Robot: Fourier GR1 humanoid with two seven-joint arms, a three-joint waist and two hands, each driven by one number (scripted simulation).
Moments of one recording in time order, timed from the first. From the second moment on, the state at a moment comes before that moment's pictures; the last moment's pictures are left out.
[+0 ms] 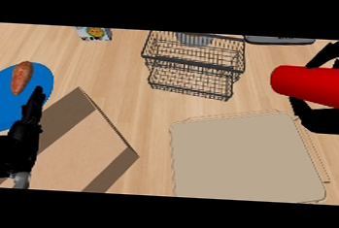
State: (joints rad) left arm 0.03 0.43 -0.16 -1.56 0.14 0.42 -0.01; right arm -0.48 -0.54 0.03 -1.96 0.43 0.21 0.65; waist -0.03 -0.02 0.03
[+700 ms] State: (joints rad) left arm -0.04 0.43 -0.19 -1.54 0.14 0.40 0.01; right arm -0.77 -0.51 0.02 -1.76 0.44 0.24 0.81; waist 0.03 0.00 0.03
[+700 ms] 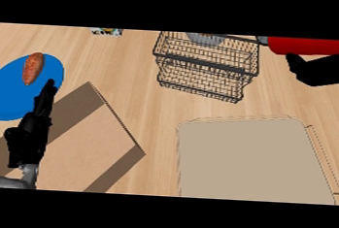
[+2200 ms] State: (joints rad) left arm -0.05 0.43 -0.21 -1.54 0.15 0.40 -0.02; right arm -0.91 -0.17 0.01 -1.13 0.46 -0.07 0.55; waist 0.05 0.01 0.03
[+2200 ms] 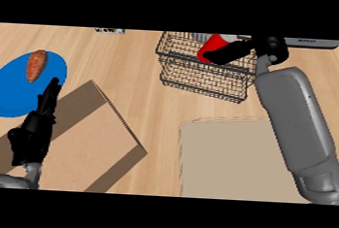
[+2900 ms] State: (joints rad) left arm -0.01 0.43 -0.20 -1.55 0.14 0.42 -0.02; right arm -0.96 -0.21 -0.25 -1.10 0.36 -0.31 0.40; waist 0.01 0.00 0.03
